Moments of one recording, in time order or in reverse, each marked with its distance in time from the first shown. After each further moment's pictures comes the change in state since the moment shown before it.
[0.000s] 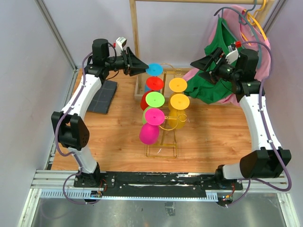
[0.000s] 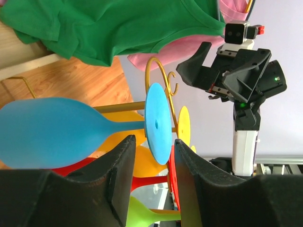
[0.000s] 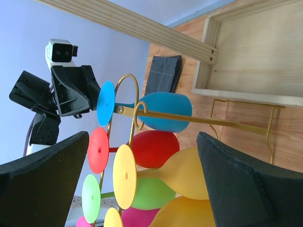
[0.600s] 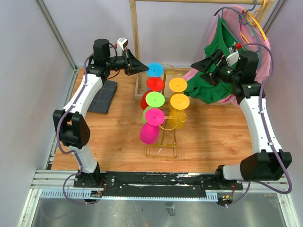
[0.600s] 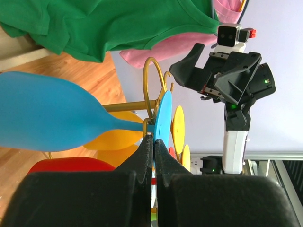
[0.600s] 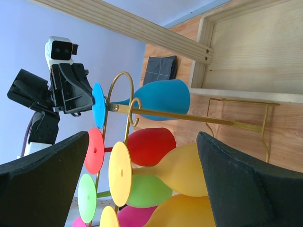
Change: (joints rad) left arm -0.001 0.030 0.000 0.050 0.040 -0.060; right arm 0.000 -0.023 -0.028 -0.004 0.021 -0.007
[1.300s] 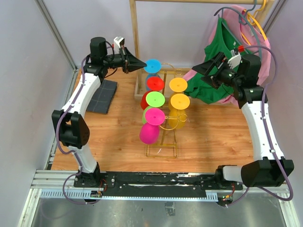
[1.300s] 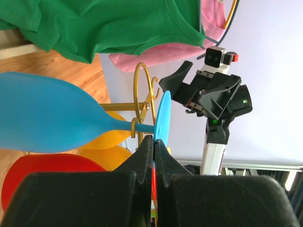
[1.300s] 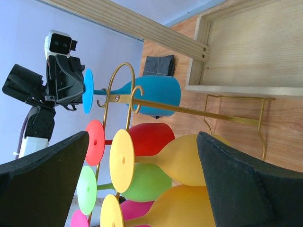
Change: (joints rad) left arm 0.028 0.000 0.017 0.010 0.003 -0.134; right arm 0.000 -0.066 -0.039 -0.025 0.023 -0.013
